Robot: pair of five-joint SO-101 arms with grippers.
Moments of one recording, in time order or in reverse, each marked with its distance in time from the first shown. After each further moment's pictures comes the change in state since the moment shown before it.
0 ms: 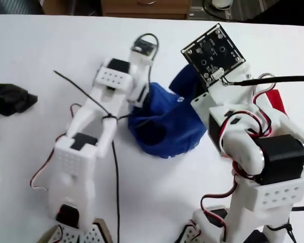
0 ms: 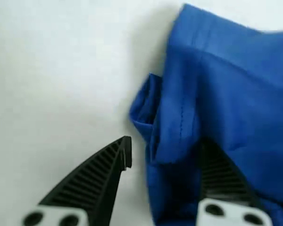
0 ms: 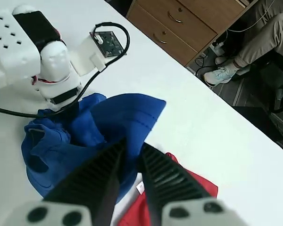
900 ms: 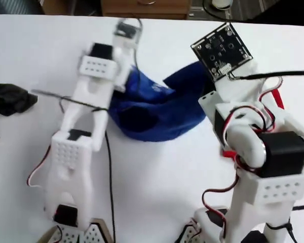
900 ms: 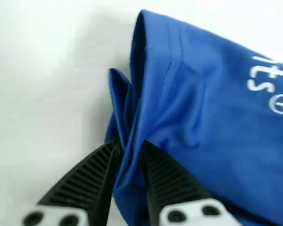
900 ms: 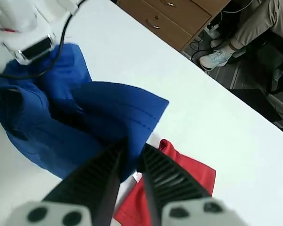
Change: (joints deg) left arm -8.4 5.6 -26.5 17.8 0.1; right arm 4.1 0.0 3.3 -1.1 0.0
